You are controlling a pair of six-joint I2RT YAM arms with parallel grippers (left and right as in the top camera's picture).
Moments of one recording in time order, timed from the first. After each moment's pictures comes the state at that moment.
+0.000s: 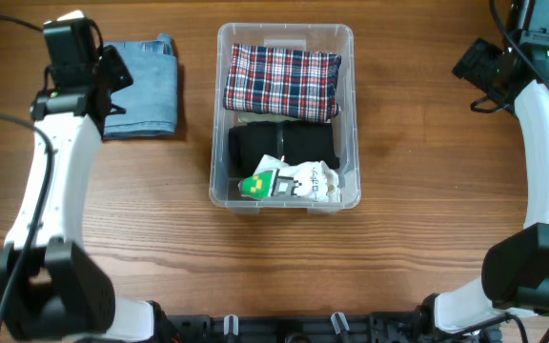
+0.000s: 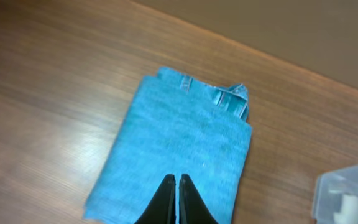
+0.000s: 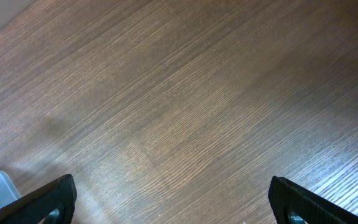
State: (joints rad) left arm 0.11 1.66 1.35 -0.43 -0.14 -0.26; right arm -0.17 1.73 1.64 -0.97 0.22 0.46
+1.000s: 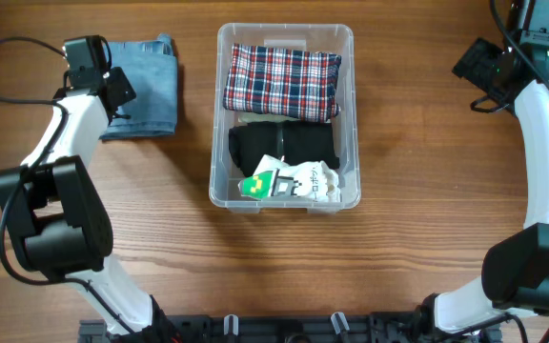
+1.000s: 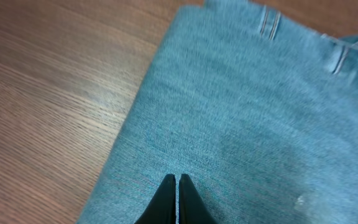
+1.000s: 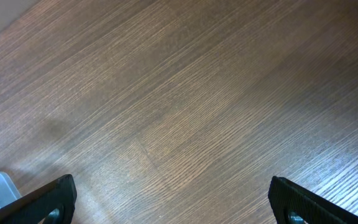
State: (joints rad) left arm 0.17 1.97 1.35 -0.31 -0.16 -0.26; right arm -0.17 1.73 1.64 -0.96 0.22 0.46
